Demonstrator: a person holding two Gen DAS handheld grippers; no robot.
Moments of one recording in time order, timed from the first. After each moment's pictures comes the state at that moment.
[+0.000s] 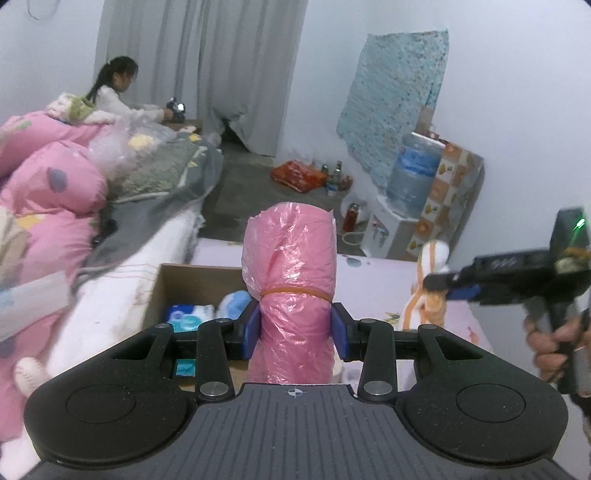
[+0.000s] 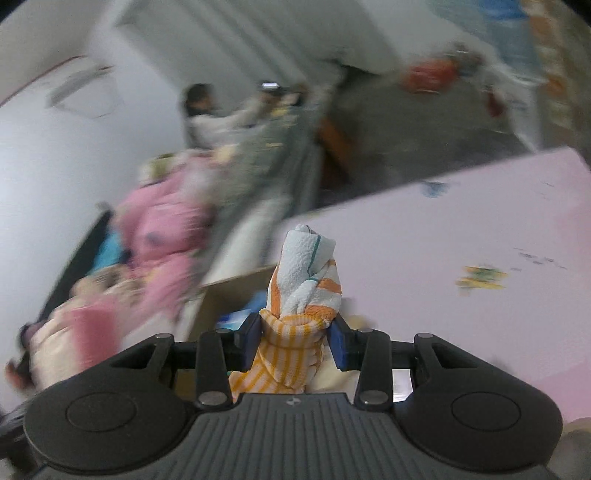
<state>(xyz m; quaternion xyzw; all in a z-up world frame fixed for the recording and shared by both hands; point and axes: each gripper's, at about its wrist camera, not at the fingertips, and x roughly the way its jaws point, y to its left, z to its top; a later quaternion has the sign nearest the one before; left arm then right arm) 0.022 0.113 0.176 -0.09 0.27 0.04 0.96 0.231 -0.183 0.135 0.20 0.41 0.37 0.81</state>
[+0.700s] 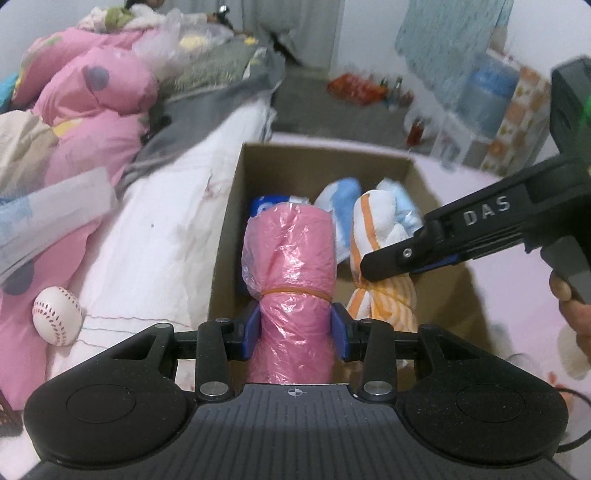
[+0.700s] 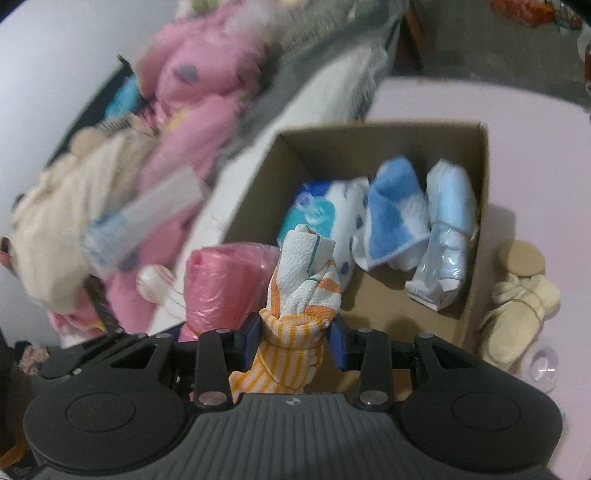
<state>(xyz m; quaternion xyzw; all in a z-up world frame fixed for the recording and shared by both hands) 0.067 0.195 0.070 -0.08 0.42 0.10 0.90 0.214 0.057 0.073 0.03 0.55 0.43 0.72</state>
